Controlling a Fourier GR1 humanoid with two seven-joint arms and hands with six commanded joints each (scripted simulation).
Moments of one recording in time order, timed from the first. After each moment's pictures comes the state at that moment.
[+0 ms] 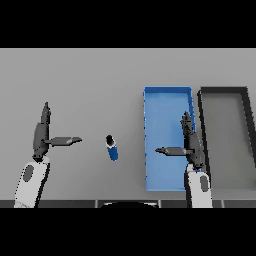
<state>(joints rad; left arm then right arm) -0.11 0.43 -0.16 -1.48 0.24 0.26 0.01 0.00 0.00 0.00 -1.57 0.00 0.00 0.00</state>
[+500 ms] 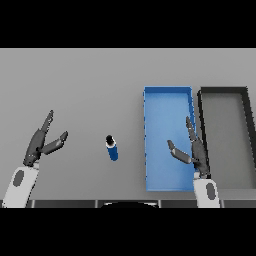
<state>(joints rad) -0.04 0.58 -0.21 -1.47 0.21 0.04 -0.15 0.10 -0.14 0.07 -1.66 0.17 0.02 -0.14</state>
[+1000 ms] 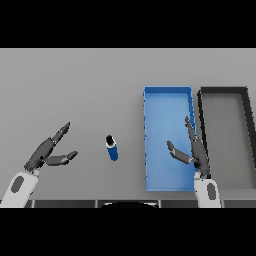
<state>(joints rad) 0.02 0.67 -0.30 -1.58 0.24 -0.18 -0.18 0.10 -0.15 0.08 -1.69 0.18 0.04 -0.12</state>
